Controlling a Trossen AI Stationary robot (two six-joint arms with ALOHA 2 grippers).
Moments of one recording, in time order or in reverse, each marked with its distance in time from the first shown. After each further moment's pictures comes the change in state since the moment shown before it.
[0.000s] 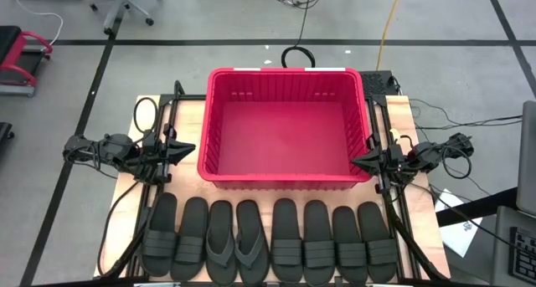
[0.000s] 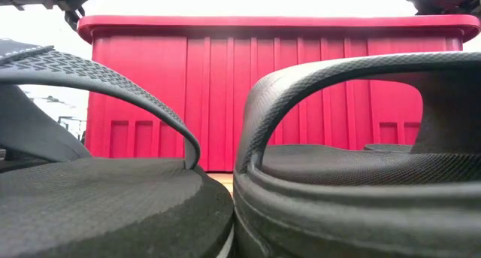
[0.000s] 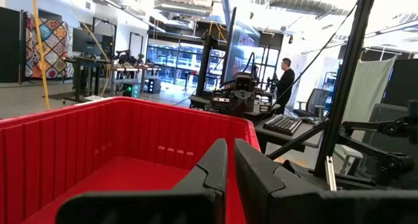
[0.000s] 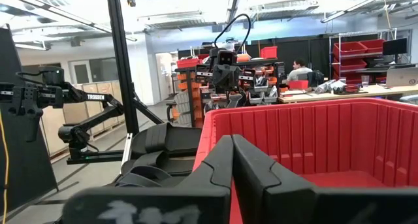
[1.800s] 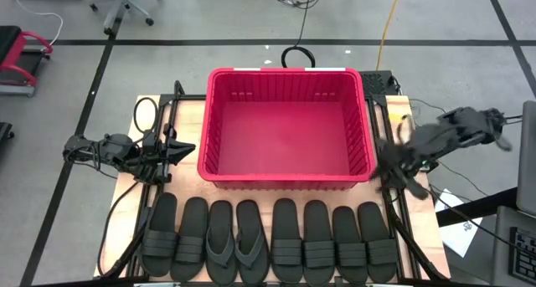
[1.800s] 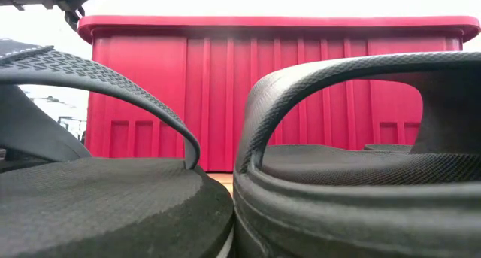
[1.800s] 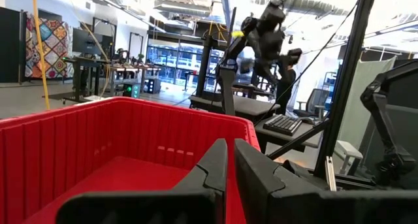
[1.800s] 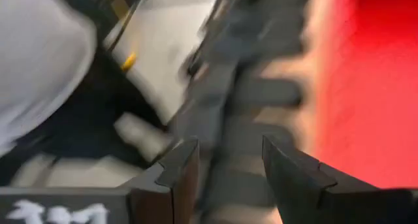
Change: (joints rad) left arm 0.000 0.000 0.000 0.000 0.000 0.000; right arm 0.003 0.908 1.202 -1.242 -0.610 0.370
